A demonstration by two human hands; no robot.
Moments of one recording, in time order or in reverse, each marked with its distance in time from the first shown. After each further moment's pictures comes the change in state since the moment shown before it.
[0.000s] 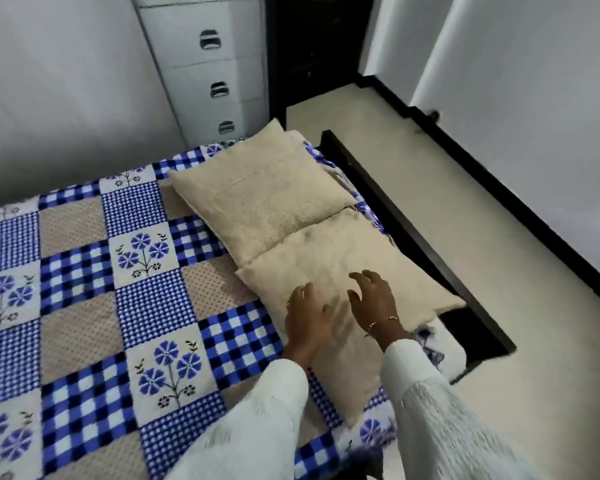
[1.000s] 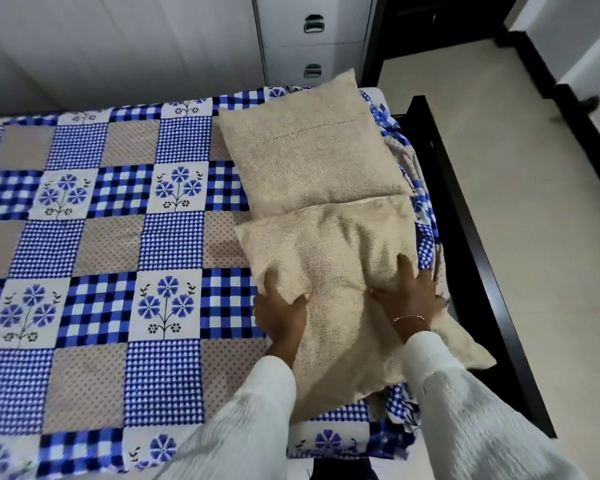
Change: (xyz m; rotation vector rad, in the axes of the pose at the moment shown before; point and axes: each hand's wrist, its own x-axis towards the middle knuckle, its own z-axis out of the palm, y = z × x) left_hand 0.021 -0.004 0.037 -0.174 0.449 -0.666; right_hand 0.082 0.061 -0.010 -0.134 -0.076 0.058
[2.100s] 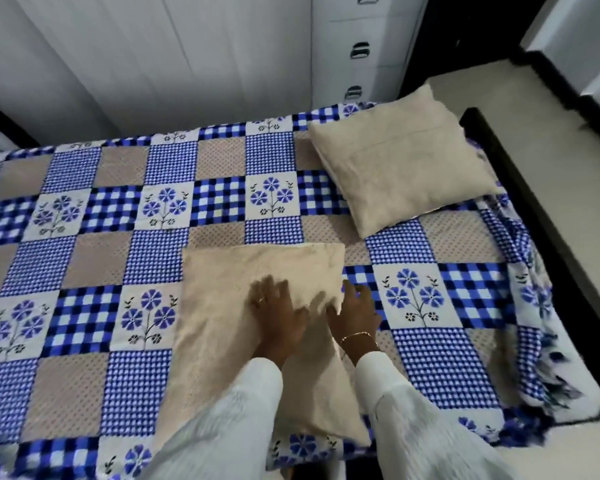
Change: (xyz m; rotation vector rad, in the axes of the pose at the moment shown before) left_hand 0.111 -0.146 -0.189 0.461 -0.122 0.432; right_hand -0.180 -0.238 0.128 0.097 -0.205 -0.126
